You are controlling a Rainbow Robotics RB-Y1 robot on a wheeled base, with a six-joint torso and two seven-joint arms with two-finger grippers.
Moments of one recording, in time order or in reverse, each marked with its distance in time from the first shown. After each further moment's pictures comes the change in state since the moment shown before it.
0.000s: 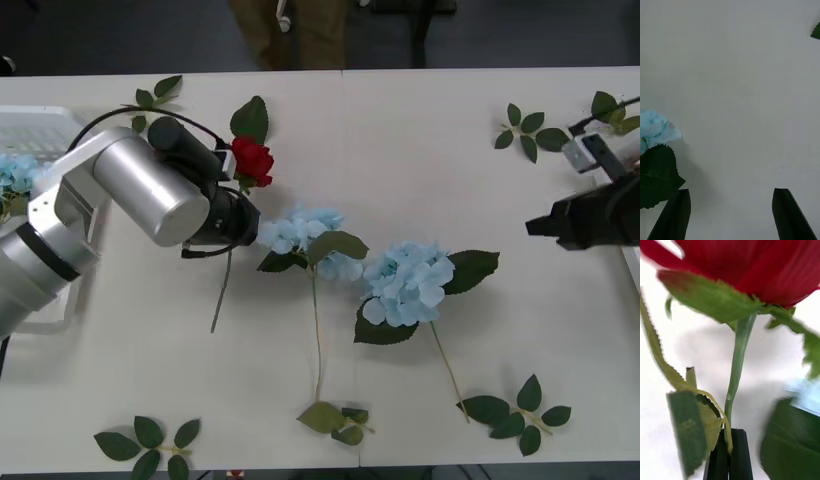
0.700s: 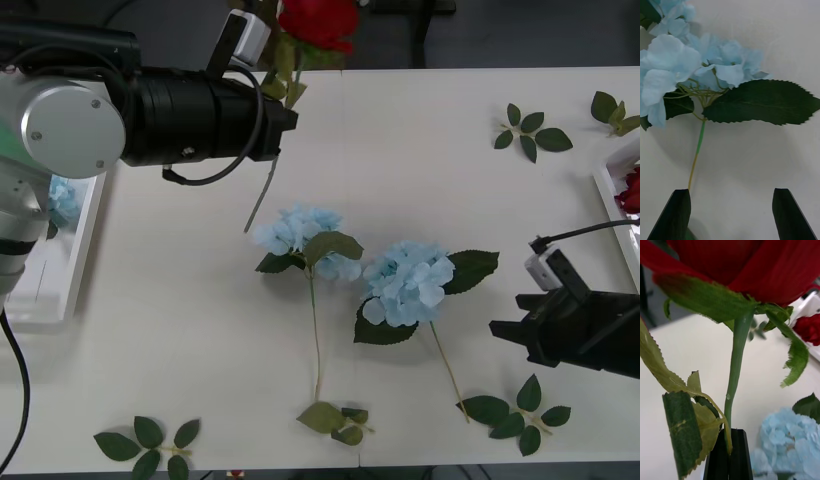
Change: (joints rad) right arm 0.332 -0.067 0.146 -0.242 -0.031 -0.369 0.251; left arm 0.087 -0.122 0.403 -0.213 0.378 -0.249 -0.899
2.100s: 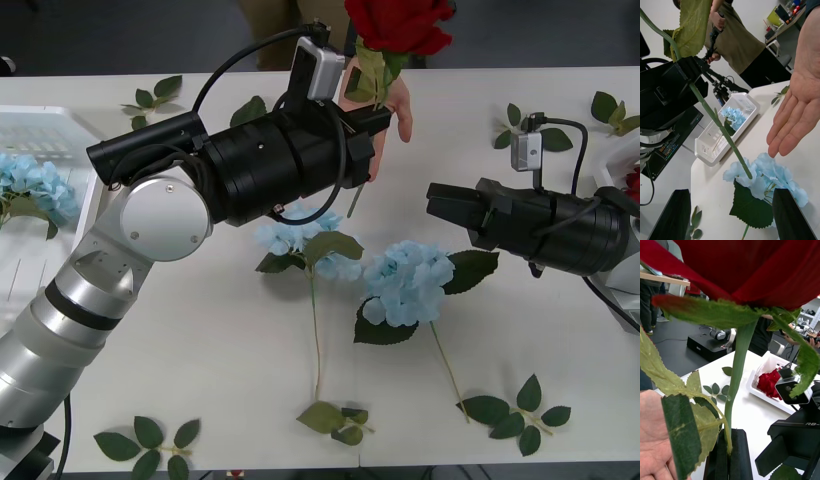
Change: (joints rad) right arm -0.454 0.566 -0.219 0.736 -0.998 0.651 0.753; left arm 0.118 -0.149 -0.187 0.000 0.163 -0.487 -0.387
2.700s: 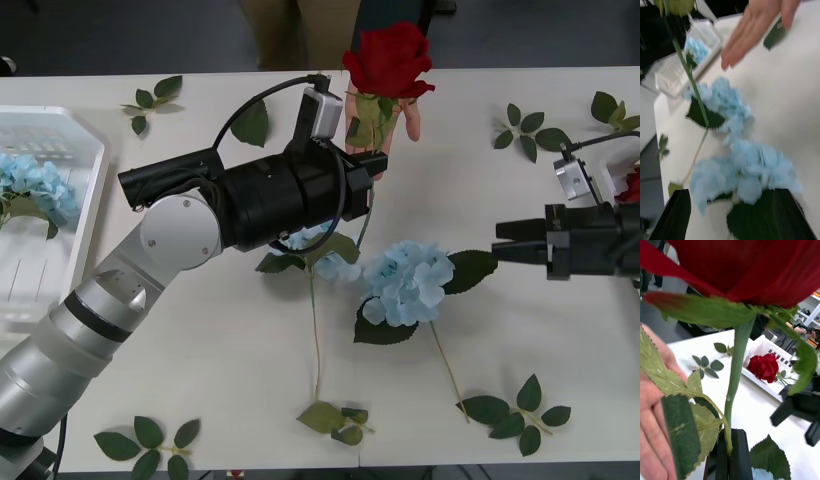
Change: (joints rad) right arm 0.038 -0.360 0.111 -0.069 0.133 -0.009 -0.032; left arm 0.016 -0.002 -0.061 0.131 0.137 0.000 0.000
